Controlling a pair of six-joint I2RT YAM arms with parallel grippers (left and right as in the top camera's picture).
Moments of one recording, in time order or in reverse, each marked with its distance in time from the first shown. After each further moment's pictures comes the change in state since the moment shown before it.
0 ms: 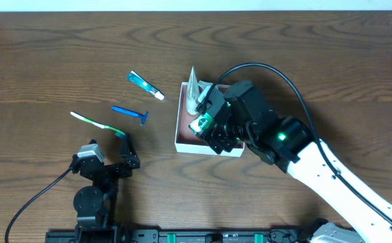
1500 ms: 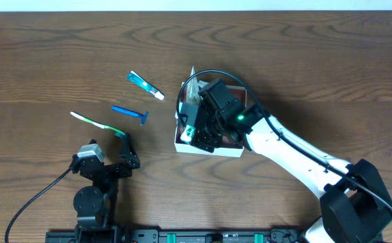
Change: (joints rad) left arm 0.000 0.000 0.000 0.000 0.000 0.000; right arm 0.000 0.322 0.003 0.140 -0.103 -0.391
